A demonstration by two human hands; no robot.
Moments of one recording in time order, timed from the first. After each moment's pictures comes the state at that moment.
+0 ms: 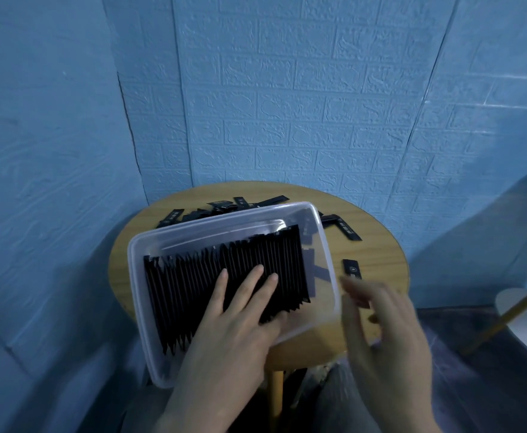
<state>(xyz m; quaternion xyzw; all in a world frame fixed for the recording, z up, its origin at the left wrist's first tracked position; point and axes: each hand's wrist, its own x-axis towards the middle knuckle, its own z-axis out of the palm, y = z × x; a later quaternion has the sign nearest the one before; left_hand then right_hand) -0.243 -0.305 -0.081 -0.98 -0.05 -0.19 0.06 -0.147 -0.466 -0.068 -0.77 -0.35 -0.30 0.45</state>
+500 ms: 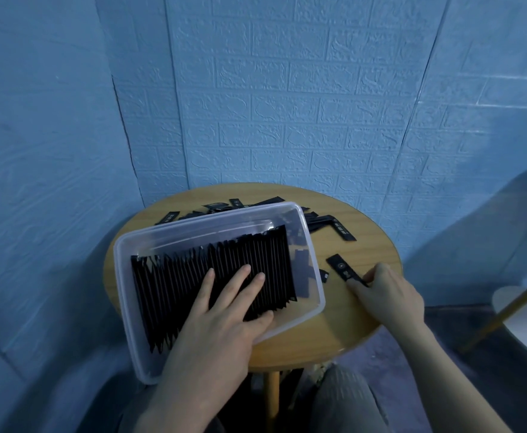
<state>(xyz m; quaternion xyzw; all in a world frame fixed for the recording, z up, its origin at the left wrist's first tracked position) -0.243 -0.295 -0.079 -0.97 -0.04 -0.21 0.07 -0.039 -0.464 -0.068 -0.97 -0.12 -0.02 0.21</state>
